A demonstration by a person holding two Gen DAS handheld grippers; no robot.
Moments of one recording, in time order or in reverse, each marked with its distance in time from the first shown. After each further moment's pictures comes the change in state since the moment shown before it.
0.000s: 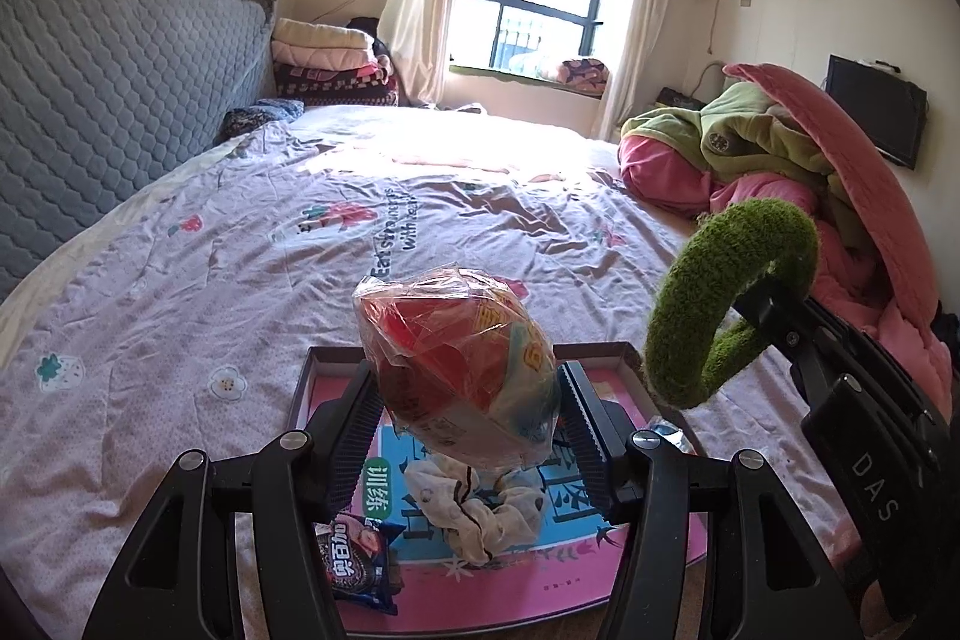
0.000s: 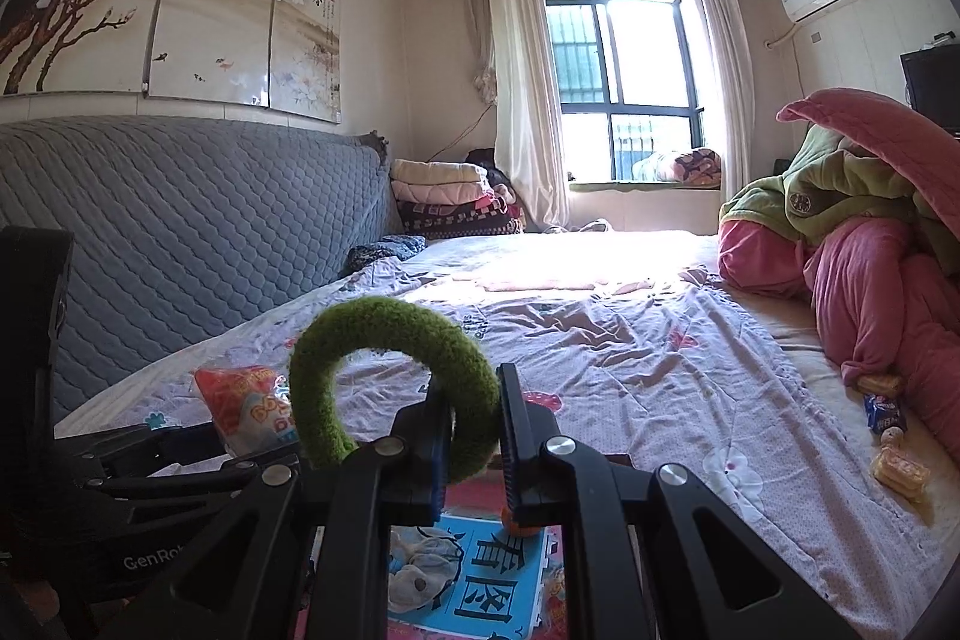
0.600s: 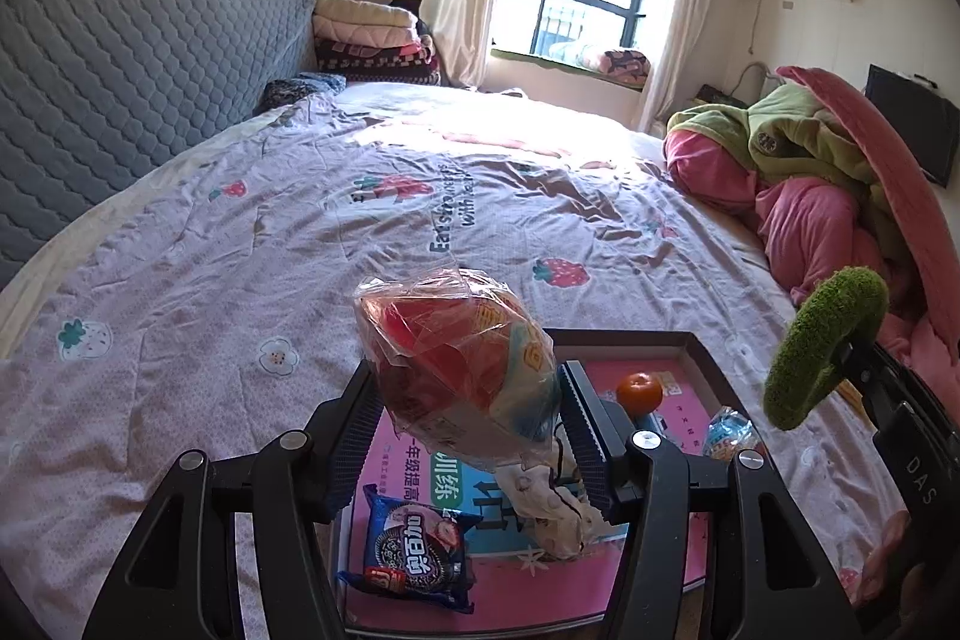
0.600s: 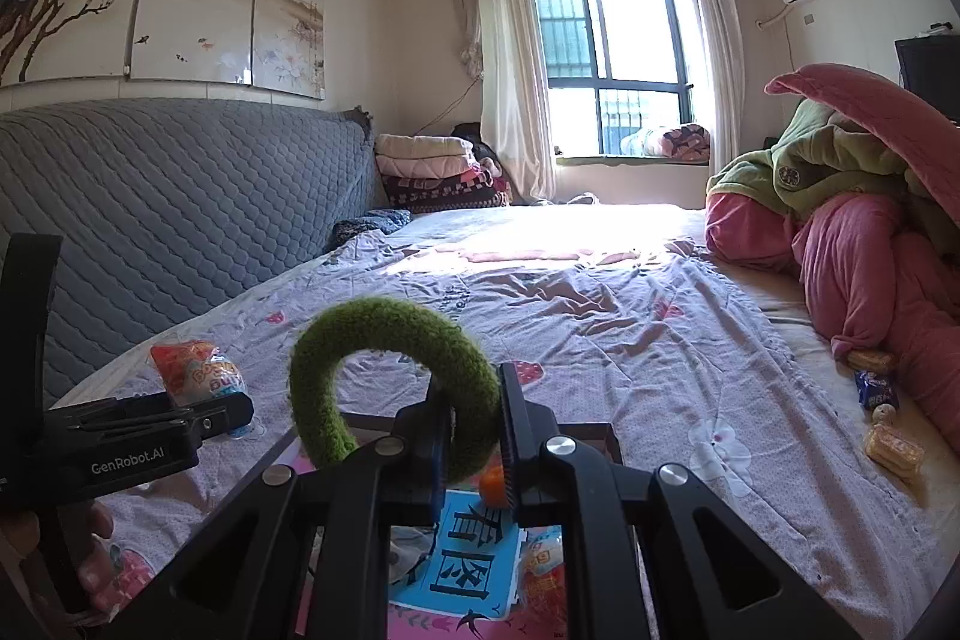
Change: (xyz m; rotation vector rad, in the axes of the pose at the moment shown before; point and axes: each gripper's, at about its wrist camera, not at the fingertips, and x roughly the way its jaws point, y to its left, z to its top) left arm 0.014 0.042 -0.012 -0.058 0.043 0.067; right arm 0.007 -0.016 -0.017 0.014 0.082 -0.043
